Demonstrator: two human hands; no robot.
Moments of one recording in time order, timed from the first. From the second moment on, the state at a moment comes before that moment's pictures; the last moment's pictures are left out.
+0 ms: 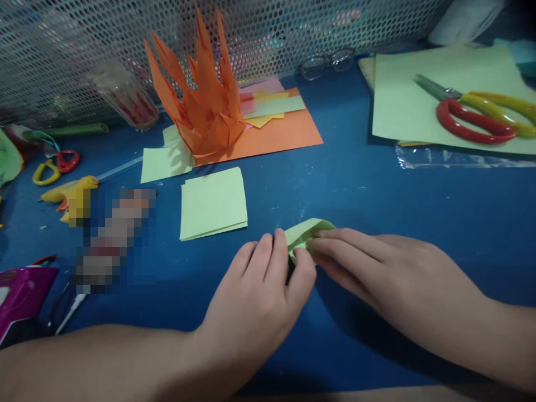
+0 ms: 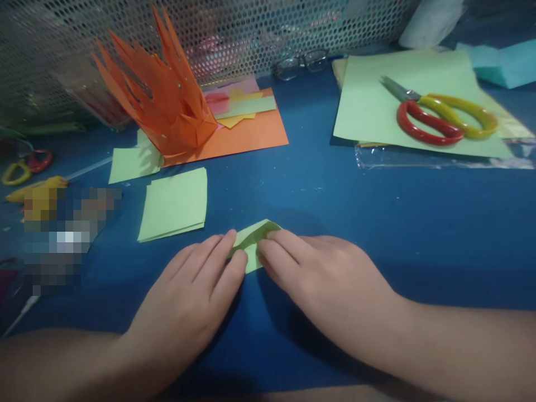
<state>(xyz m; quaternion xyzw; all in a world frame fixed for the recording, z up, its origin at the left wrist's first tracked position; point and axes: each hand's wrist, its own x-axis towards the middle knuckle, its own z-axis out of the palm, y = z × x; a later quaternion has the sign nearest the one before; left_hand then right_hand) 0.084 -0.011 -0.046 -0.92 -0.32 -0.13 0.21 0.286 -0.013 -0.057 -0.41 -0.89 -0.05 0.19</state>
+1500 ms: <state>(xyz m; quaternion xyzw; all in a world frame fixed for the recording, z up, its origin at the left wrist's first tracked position) 0.075 -0.007 -0.053 -0.94 -0.26 -0.09 0.22 0.298 0.013 -0.059 -0.35 -0.91 -0.17 0.15</state>
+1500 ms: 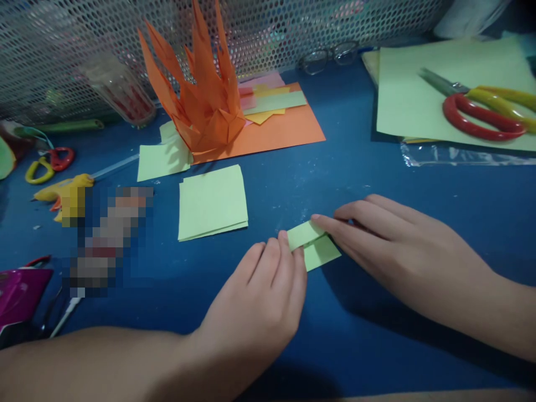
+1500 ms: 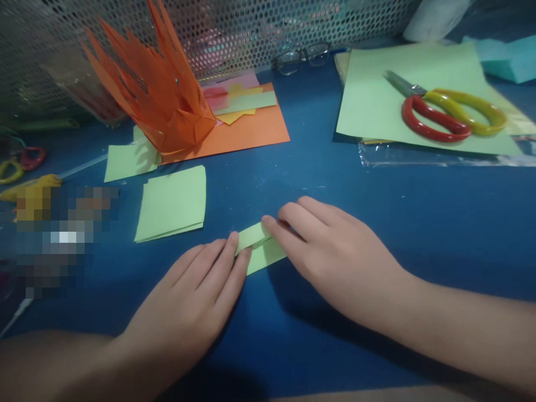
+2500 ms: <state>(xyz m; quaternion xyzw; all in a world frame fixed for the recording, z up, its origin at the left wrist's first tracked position) 0.077 -0.018 -0.049 -0.93 -0.28 -0.05 0.23 0.292 0.000 -0.055 -0.29 -0.92 -0.25 0.09</state>
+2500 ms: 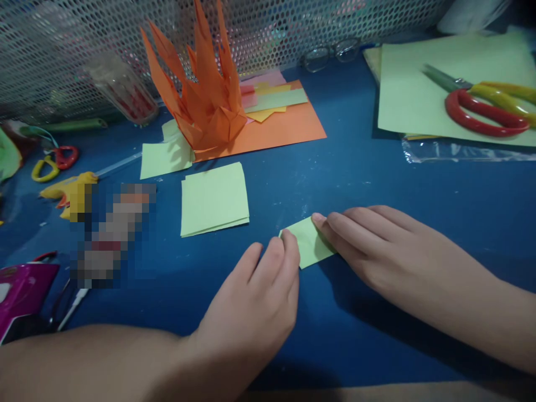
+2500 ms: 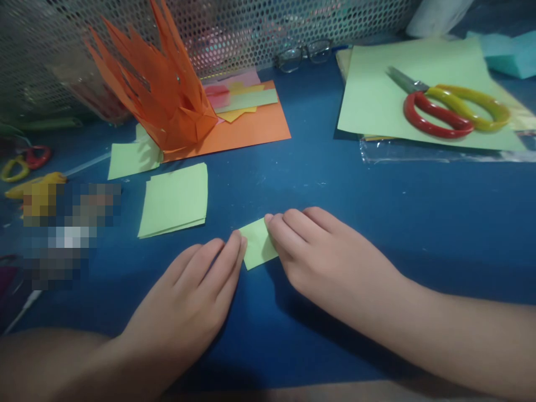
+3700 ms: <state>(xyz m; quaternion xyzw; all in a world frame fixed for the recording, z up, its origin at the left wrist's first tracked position) 0.079 -0.015 -0.047 -0.92 -0.31 -0.02 0.22 0.294 -0.001 -0.057 -0.33 -0.91 -0.21 0.11</state>
